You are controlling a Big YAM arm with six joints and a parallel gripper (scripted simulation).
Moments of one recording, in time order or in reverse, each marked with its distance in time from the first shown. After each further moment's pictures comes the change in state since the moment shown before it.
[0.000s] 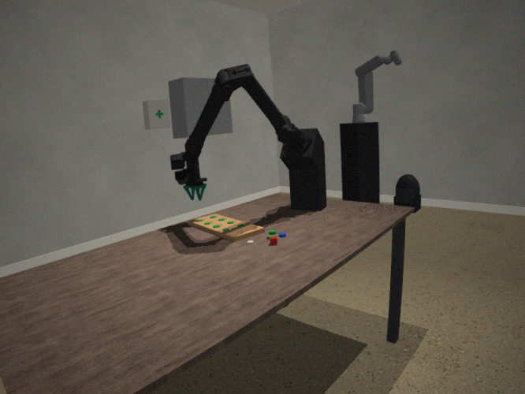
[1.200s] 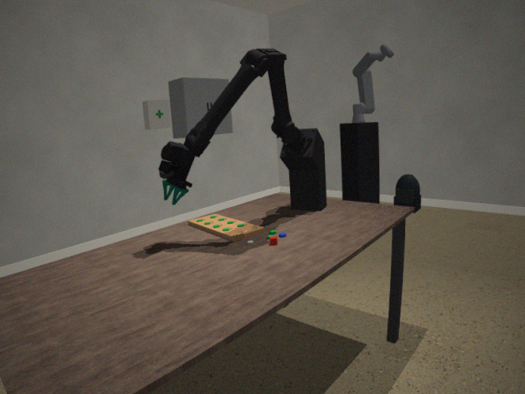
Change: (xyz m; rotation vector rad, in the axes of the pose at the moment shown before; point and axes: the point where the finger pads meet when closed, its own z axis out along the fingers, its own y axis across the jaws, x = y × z) arm -0.269 0.082 -0.055 0.378 -0.289 0.001
